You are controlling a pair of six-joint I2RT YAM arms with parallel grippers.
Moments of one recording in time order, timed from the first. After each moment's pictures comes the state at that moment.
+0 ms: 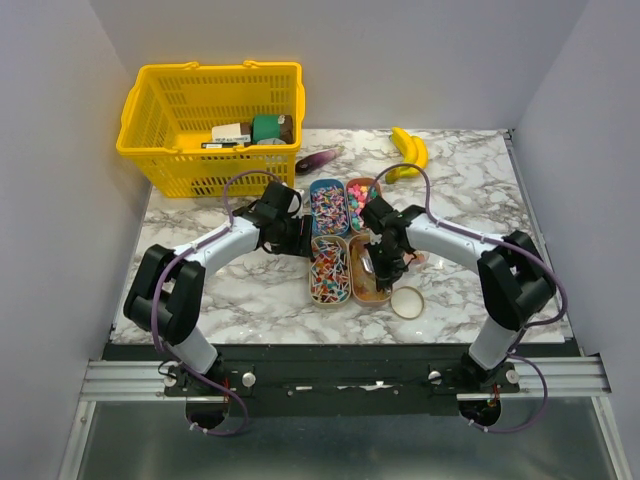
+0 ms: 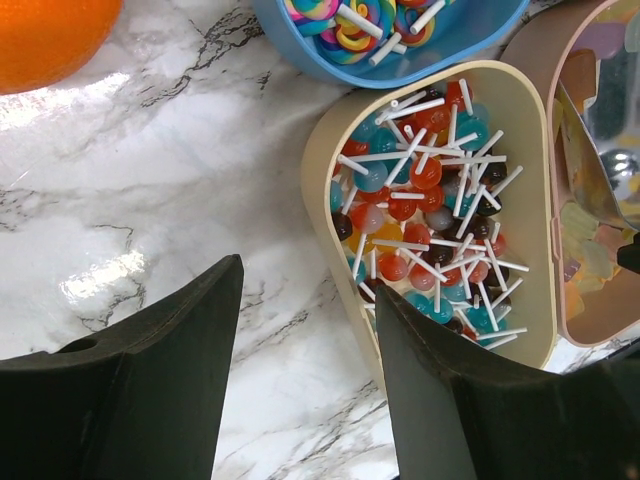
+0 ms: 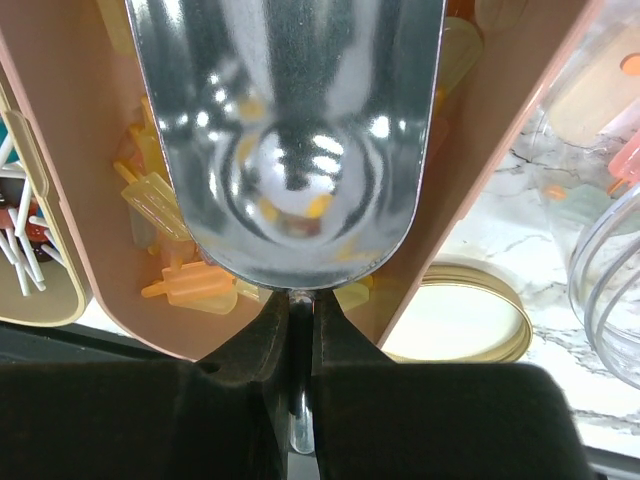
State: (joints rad) left arm -0.48 1.61 1.04 -0.43 0.22 -0.32; right arm 0.64 1.75 1.17 -0.86 -0.07 0.37
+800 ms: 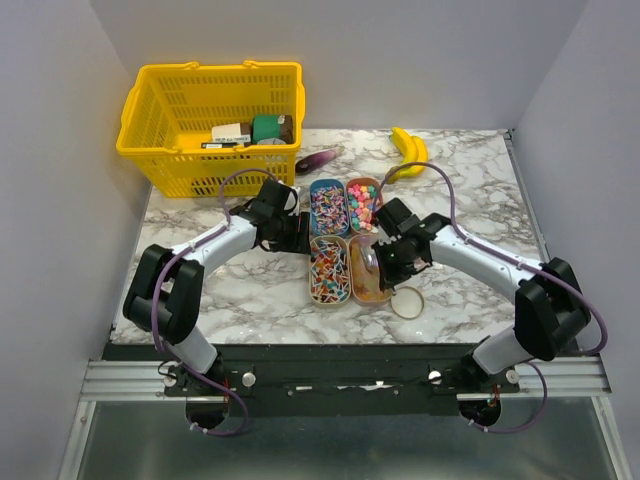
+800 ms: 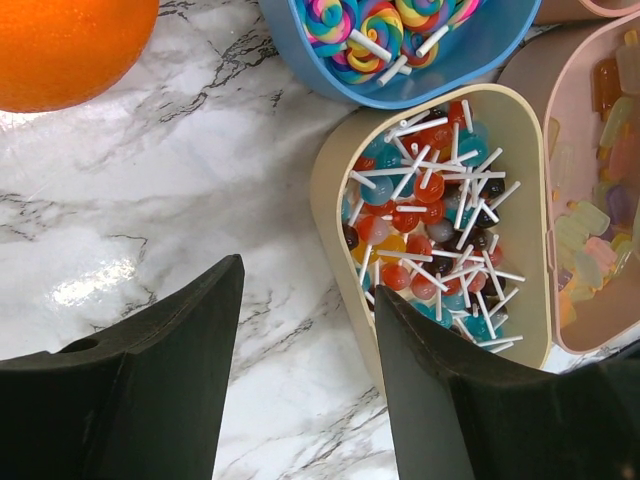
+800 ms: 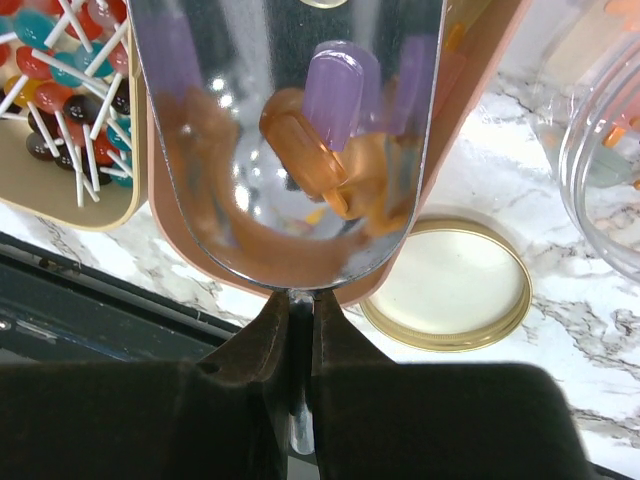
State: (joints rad) left arm -0.45 1.61 1.04 -0.41 0.24 -0.32; right arm 0.64 1.52 1.06 -0.81 -0.12 0.34
